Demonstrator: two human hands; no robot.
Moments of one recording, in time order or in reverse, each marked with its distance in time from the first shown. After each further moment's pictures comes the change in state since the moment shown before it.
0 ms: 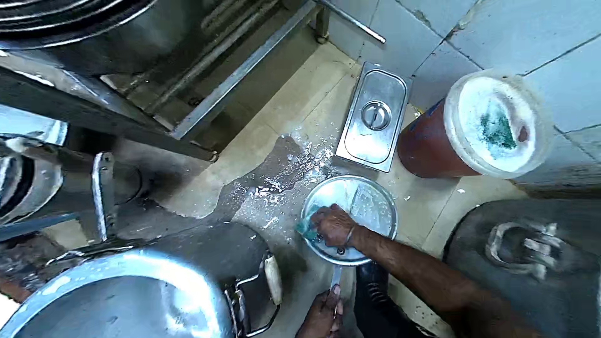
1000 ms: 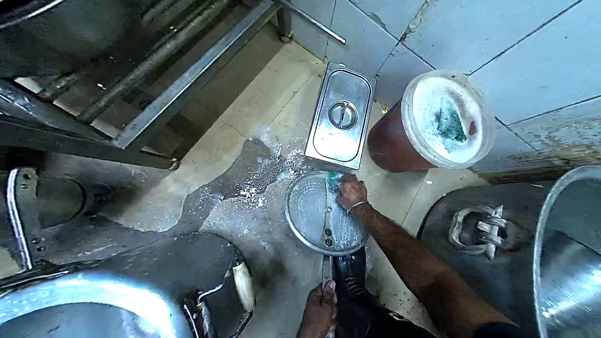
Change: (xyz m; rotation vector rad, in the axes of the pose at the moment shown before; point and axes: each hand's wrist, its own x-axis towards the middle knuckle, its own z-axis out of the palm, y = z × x) left_hand 0.013 0.001 0.054 0.020 0.165 0.049; right_hand -0.049 0.116 0.000 0.094 0.362 0.752
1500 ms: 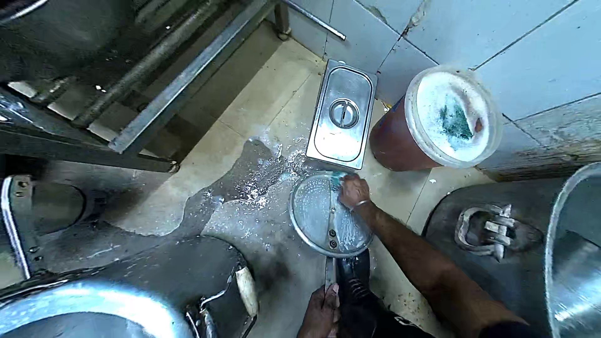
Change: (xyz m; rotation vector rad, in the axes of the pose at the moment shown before) left_hand 0.005 0.000 -0.014 0.024 -0.069 0.004; right_hand 0.007 -0.007 -0.005 0.018 -0.029 0.014
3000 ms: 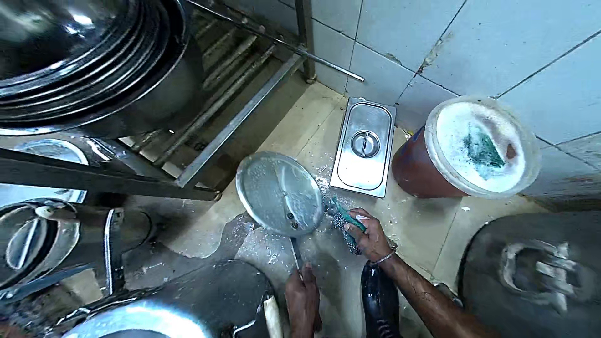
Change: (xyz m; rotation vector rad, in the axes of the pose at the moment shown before) left_hand 0.025 0.094 -0.050 0.418 0.838 0.503; right_hand -0.055 -0.044 -0.010 0.908 0.281 -0.332
